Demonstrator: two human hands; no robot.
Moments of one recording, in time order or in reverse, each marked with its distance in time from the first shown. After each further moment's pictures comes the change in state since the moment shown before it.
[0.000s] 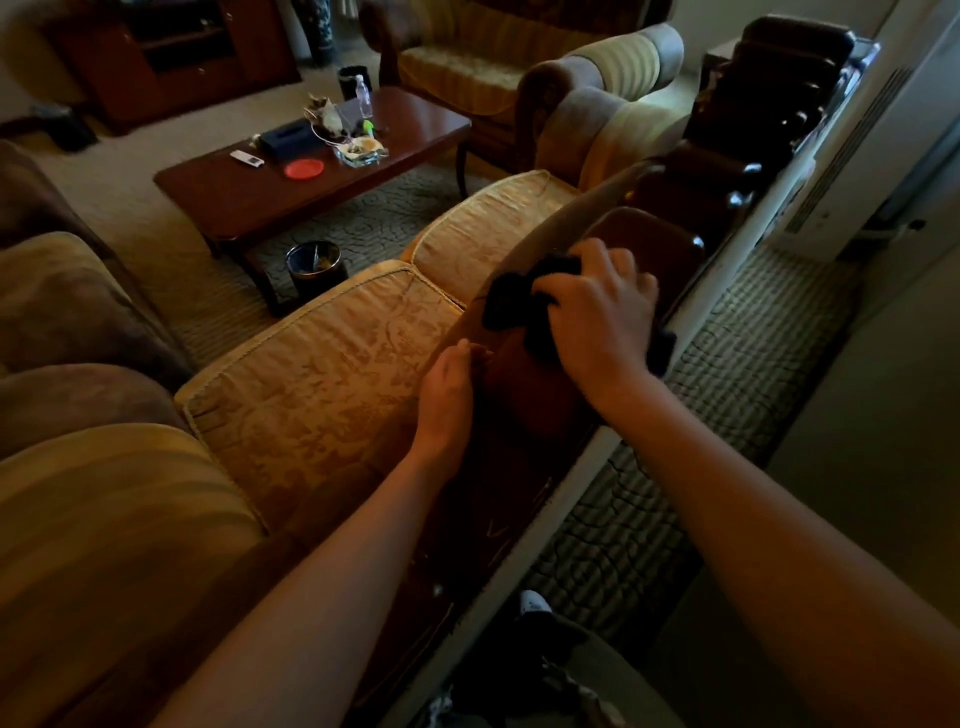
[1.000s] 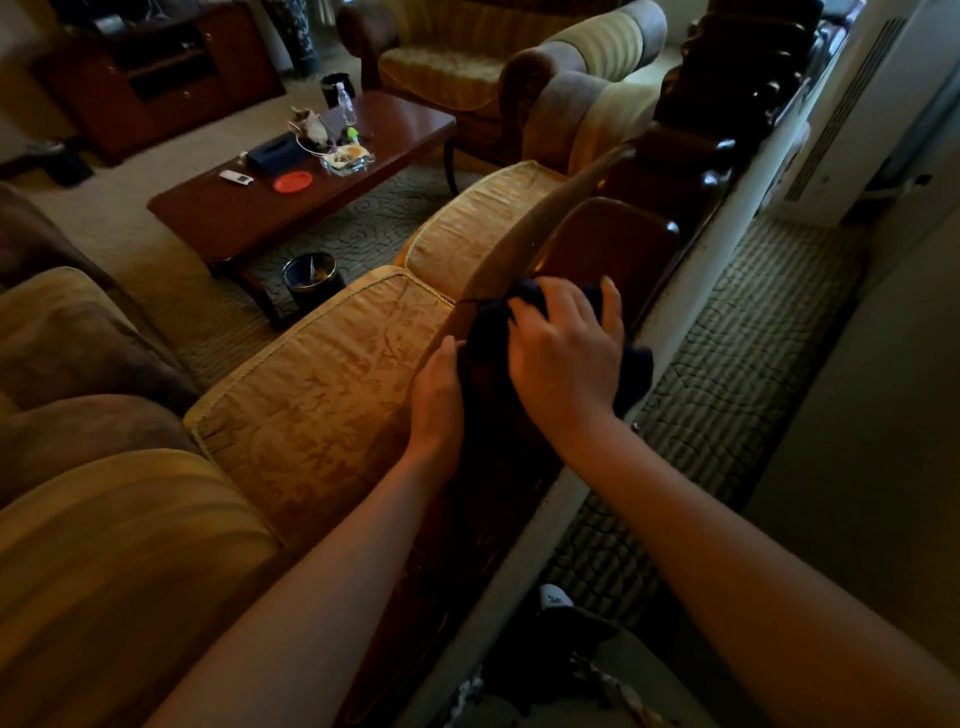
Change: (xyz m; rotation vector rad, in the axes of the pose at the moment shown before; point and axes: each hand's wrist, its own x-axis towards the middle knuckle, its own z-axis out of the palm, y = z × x) left_hand 0.000 0.010 0.010 -0.016 -0.033 0.017; right_hand -0.029 -0.006 0.030 0.047 0.197 0.026
